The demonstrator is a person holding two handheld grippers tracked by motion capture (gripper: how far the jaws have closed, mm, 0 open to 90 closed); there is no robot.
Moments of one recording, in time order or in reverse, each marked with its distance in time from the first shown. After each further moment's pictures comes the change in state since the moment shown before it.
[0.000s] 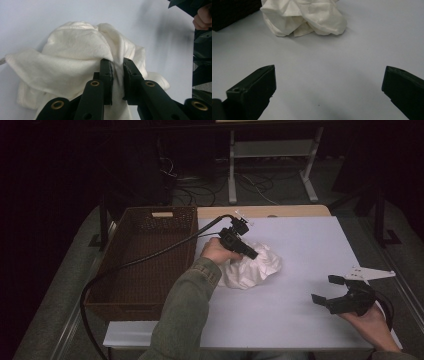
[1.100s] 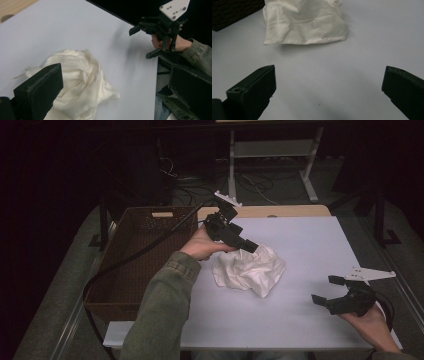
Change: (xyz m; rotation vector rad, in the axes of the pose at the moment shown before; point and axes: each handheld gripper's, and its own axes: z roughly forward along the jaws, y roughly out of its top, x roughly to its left) left arm -0.047 0.006 -0.094 -0.174 -0.027 0.045; right arm 0.001 -0.001 -0.001 -0.004 -0.004 0.004
